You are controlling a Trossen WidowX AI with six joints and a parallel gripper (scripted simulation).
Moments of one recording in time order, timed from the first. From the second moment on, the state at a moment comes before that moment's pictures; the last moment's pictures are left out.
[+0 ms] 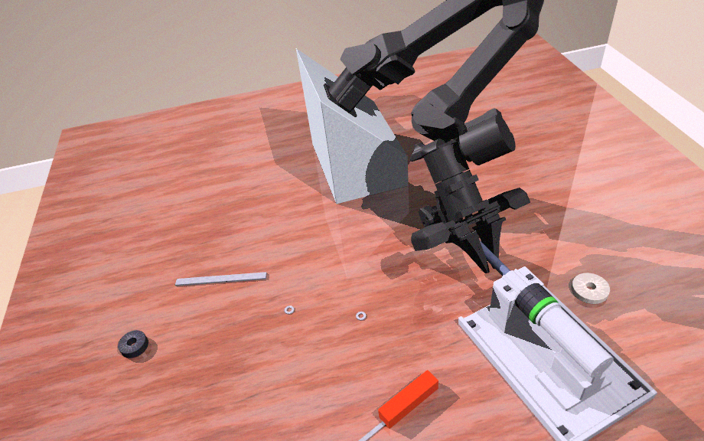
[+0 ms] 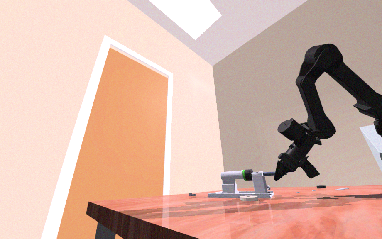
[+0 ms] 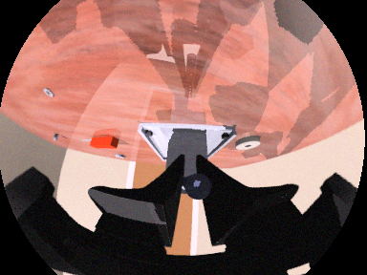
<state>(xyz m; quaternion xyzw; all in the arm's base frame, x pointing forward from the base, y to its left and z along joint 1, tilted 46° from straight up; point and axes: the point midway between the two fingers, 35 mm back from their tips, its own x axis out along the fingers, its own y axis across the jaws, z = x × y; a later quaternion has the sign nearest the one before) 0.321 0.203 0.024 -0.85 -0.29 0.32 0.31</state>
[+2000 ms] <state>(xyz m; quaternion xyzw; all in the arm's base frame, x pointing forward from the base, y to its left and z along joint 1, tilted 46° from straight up) 0.314 0.201 0.023 -0.85 -0.29 0.32 0.30</state>
